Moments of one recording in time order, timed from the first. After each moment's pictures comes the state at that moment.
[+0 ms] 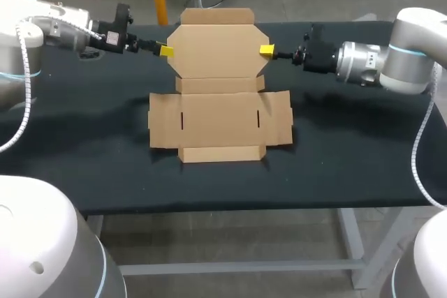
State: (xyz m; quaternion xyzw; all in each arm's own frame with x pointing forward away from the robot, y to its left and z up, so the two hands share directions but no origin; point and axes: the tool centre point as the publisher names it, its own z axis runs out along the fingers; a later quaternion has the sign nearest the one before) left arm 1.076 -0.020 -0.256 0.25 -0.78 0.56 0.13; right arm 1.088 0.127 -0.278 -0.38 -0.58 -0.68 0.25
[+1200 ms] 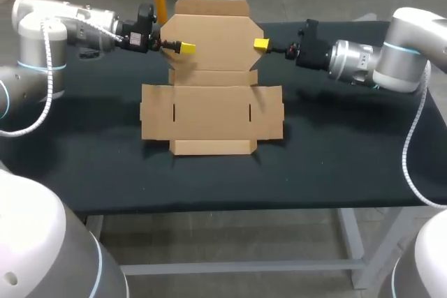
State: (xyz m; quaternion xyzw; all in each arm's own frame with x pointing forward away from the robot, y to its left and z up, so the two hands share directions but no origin) left arm 1.077 -0.083 -0.248 0.14 -0.76 0.62 0.17; right arm 1.098 0.143 -0.264 -0.33 -0.57 -0.71 0.24
